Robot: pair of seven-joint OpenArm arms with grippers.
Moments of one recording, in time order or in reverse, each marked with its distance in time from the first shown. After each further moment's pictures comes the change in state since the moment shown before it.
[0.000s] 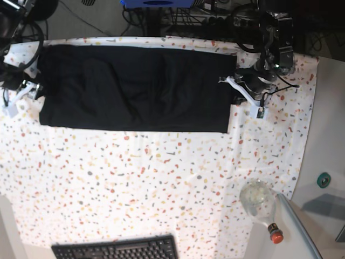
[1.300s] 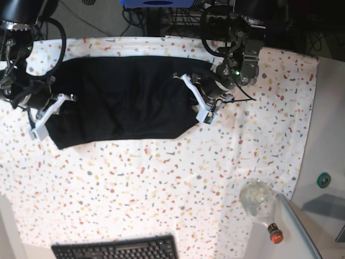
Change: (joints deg) left arm -4.2 4.1 17.5 -2.2 0.6 0.3 0.3; right arm -5.6 -4.9 -17.7 30.0 -1.1 -17.5 1.1
